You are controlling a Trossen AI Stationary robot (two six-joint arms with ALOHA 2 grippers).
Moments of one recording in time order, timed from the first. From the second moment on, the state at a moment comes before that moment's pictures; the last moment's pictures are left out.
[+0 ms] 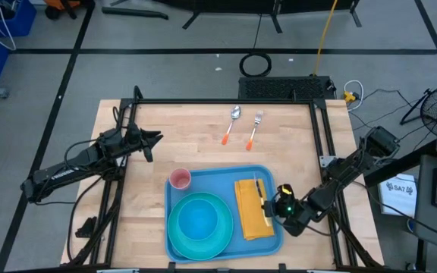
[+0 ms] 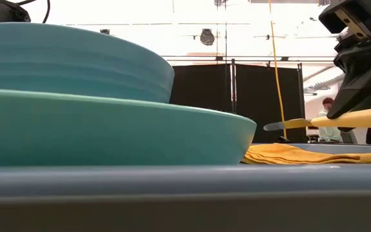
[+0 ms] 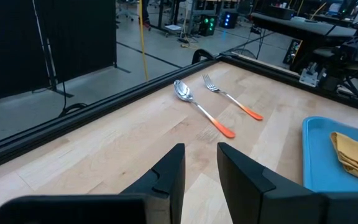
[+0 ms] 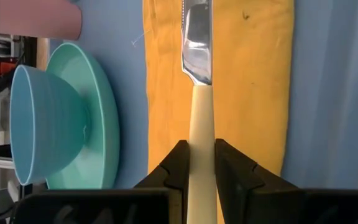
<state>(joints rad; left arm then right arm) 0.46 0.17 0.12 -0.16 -0.05 -0.19 0.76 1.50 0.66 -0.20 0.61 2.08</state>
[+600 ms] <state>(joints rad) 0.46 0.17 0.12 -0.16 -0.05 -0.19 0.39 1.17 0.66 -0.83 0.67 1.59</state>
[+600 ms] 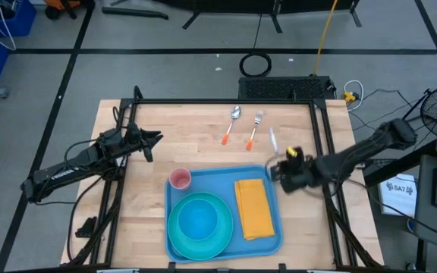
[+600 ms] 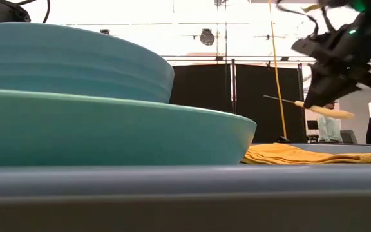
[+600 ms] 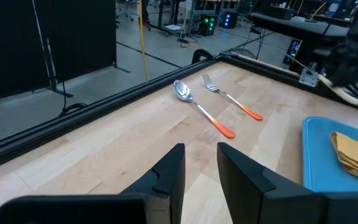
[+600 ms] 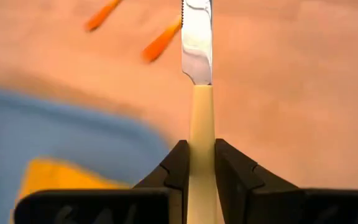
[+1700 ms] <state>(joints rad) 0.46 0.17 0.12 -0.16 -0.05 -0.19 -0.49 1.07 0.28 -0.21 0.29 0.85</state>
